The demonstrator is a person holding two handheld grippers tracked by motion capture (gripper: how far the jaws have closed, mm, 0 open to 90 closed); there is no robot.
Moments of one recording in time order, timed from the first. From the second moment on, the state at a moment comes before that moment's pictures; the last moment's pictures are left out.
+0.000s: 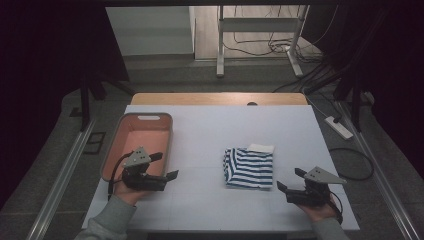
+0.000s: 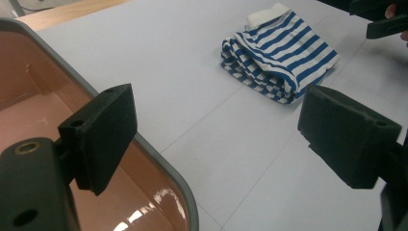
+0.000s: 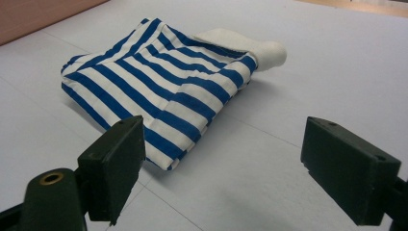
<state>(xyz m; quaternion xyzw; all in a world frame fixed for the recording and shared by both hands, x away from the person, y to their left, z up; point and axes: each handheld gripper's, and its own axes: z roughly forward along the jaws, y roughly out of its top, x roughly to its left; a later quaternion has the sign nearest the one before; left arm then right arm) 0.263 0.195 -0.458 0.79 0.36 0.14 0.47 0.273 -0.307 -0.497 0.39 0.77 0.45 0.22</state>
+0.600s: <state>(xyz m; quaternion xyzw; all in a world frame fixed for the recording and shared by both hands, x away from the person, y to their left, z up) 0.272 0.178 -0.459 0.80 0.36 0.13 0.46 0.273 -0.307 -0.498 0.39 0.78 0.45 0.22</state>
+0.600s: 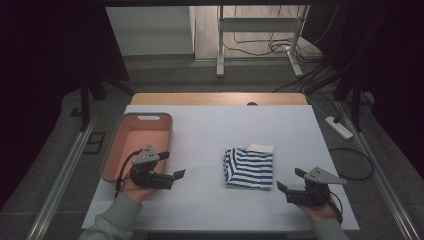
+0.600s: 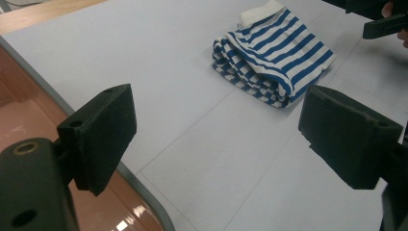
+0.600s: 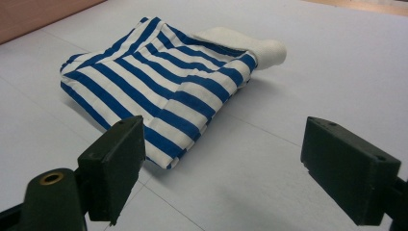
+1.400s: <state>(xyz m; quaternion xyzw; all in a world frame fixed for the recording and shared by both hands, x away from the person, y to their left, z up) 0.294 0.147 -0.453 0.81 0.34 0.11 0.47 0.274 -0.307 -0.500 0.39 0.78 0.44 0.22</state>
